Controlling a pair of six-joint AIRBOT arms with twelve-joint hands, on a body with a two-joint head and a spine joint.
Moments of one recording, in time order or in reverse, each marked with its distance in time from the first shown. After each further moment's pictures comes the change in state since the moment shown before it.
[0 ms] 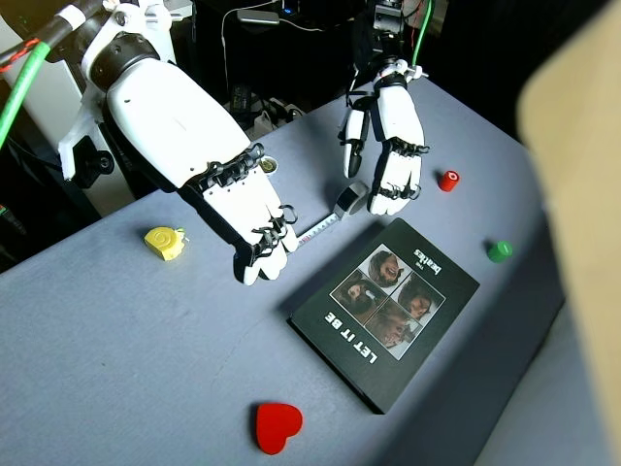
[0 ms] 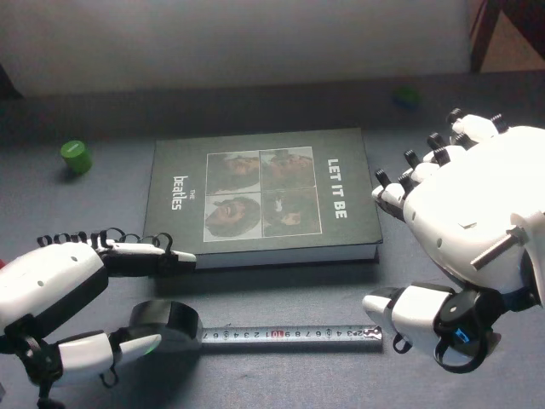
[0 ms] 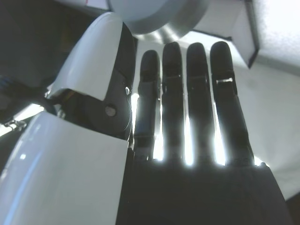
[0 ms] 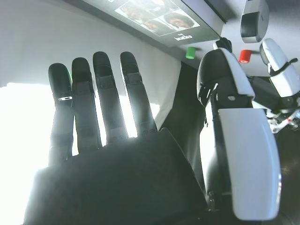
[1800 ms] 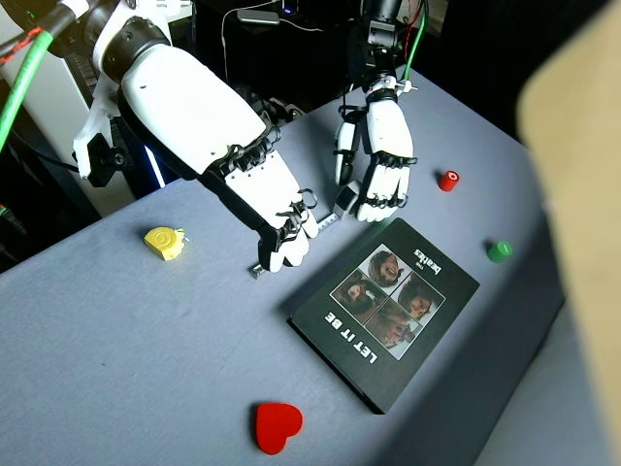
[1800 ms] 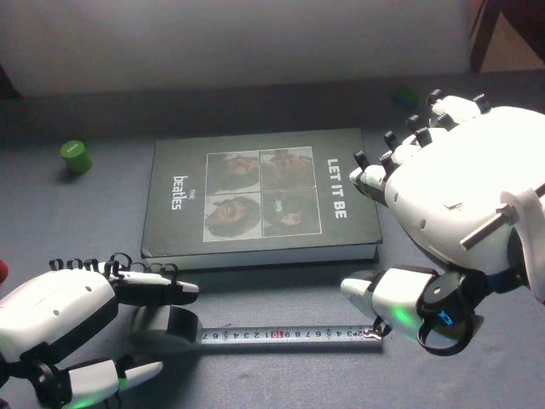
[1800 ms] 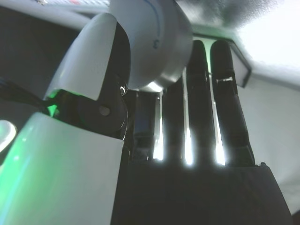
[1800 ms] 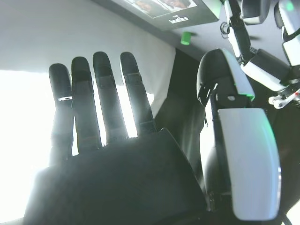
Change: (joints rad) left arm 0.040 -0.064 0.041 0.009 0.002 0.074; right arm 0.029 -0.003 0.013 -0.016 0.048 0.021
